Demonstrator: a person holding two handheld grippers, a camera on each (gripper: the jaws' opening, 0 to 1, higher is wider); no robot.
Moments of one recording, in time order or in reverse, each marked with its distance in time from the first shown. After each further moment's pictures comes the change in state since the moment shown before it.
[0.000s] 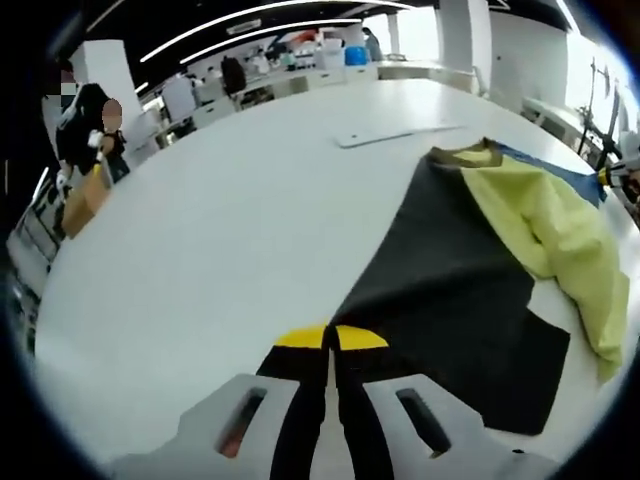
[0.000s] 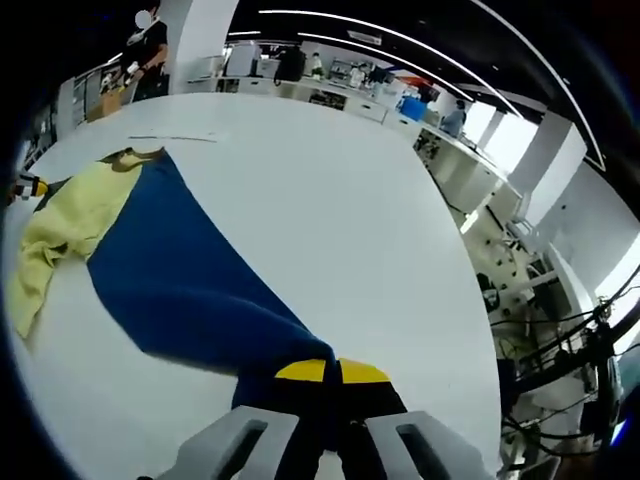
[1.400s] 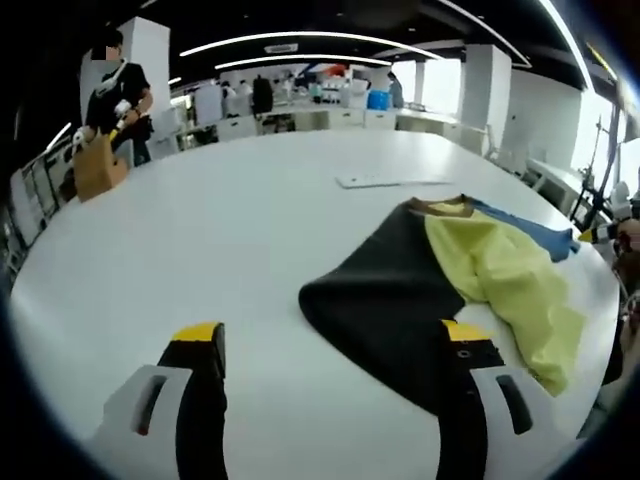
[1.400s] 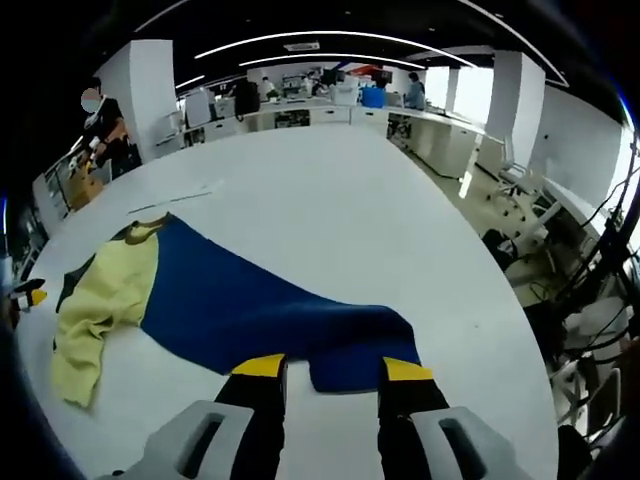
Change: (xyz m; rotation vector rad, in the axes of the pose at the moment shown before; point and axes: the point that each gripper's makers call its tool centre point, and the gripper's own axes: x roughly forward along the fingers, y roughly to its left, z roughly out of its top) left arm -0.078 -0.026 -0.007 -0.196 -0.187 -0.032; right arm -0.044 0.032 -0.006 0.325 -0.050 0.084
